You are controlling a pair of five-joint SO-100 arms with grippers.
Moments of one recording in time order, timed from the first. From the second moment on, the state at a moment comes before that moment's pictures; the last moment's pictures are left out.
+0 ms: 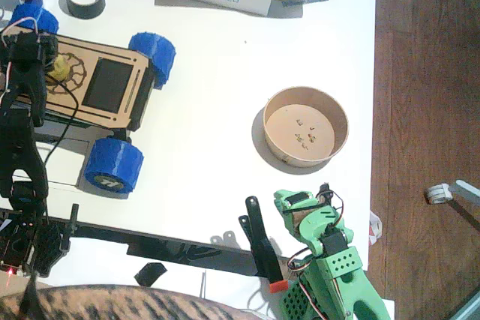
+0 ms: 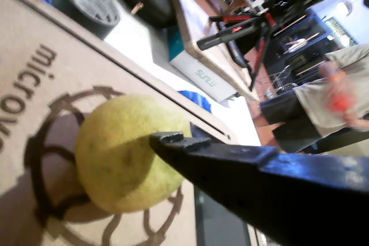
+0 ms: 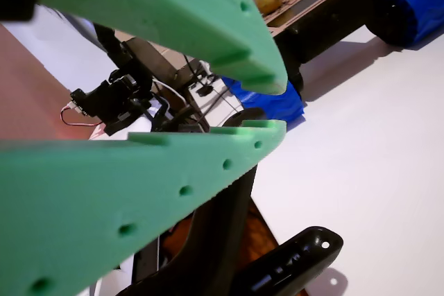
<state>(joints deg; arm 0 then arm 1) -14.1 62.1 69.3 56.6 -22.9 -36.3 188.2 172.2 57.7 4.7</state>
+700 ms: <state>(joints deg) -11.0 58.5 67.0 58.6 -18.1 -36.3 188.2 172.2 57.7 4.7</state>
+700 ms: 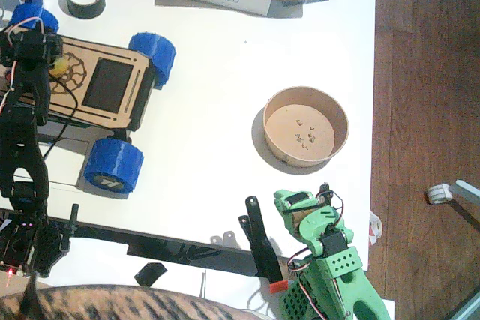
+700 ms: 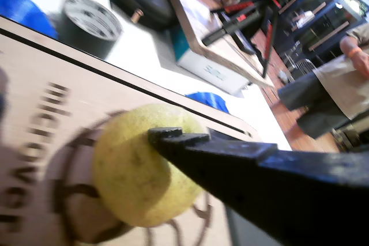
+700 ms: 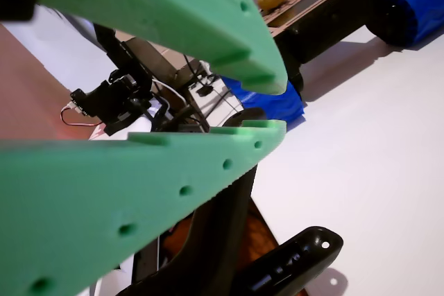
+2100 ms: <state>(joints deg) -2.2 56.1 68.7 67.6 -18.5 -36.3 188.2 172.2 57.9 4.7</state>
